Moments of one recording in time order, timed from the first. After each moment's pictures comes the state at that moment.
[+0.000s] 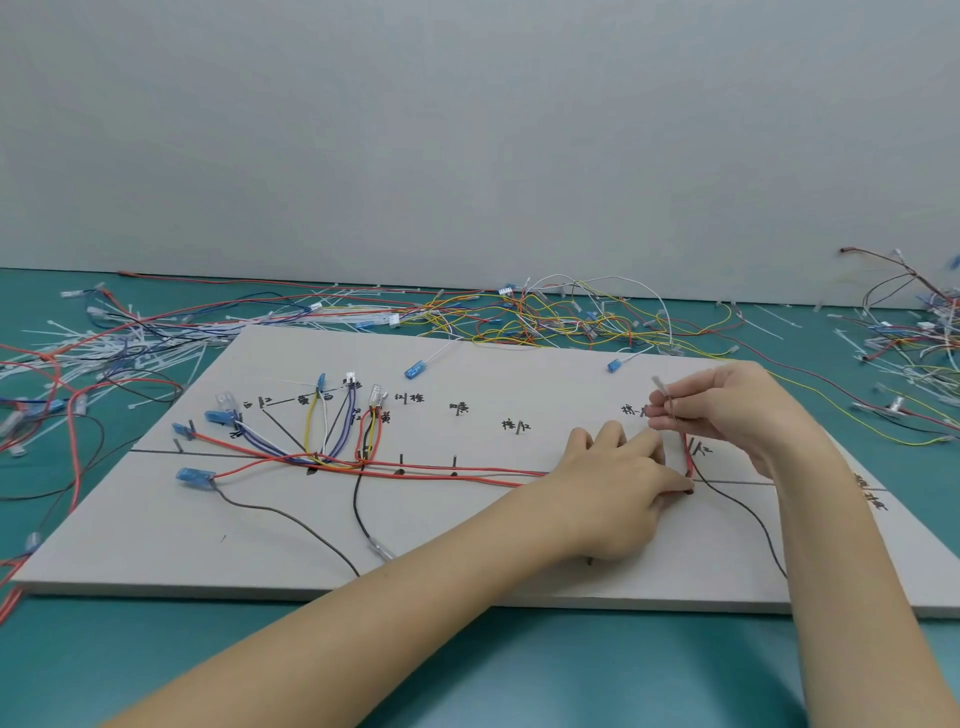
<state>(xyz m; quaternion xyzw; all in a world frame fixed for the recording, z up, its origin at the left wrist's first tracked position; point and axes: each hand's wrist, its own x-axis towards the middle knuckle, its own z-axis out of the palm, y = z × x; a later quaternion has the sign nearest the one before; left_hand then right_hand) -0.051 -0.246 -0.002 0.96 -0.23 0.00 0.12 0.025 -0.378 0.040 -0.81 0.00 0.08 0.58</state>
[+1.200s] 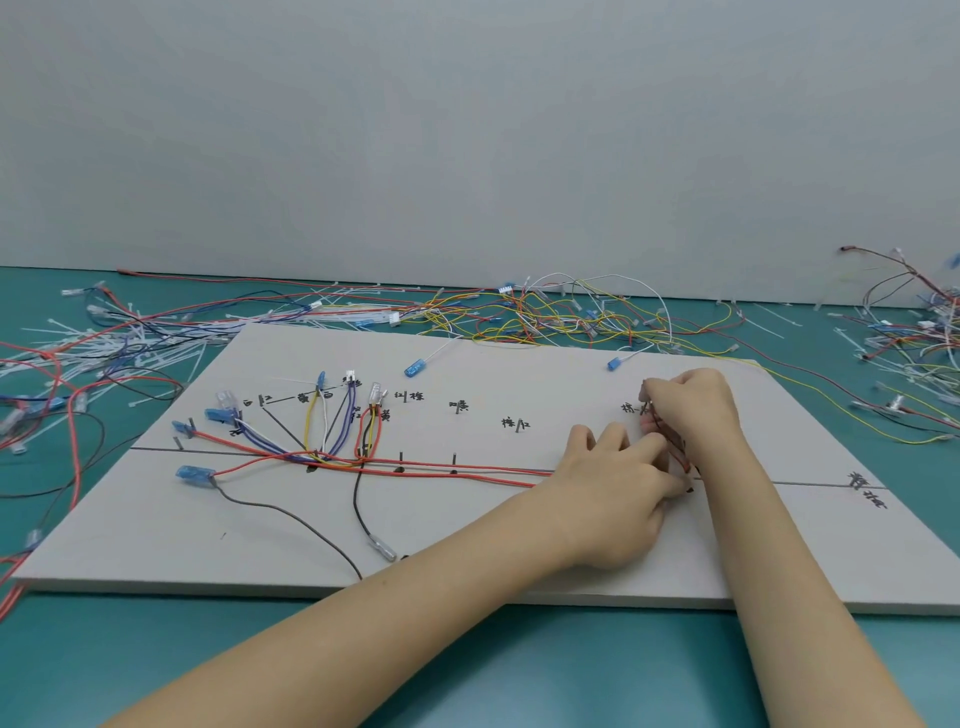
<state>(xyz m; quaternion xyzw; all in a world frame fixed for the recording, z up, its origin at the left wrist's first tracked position) -0.055 -0.248 -0.010 0.96 -0.25 0.06 0.08 0.051 -0.349 0.006 -0.87 0.12 -0.02 0.47</state>
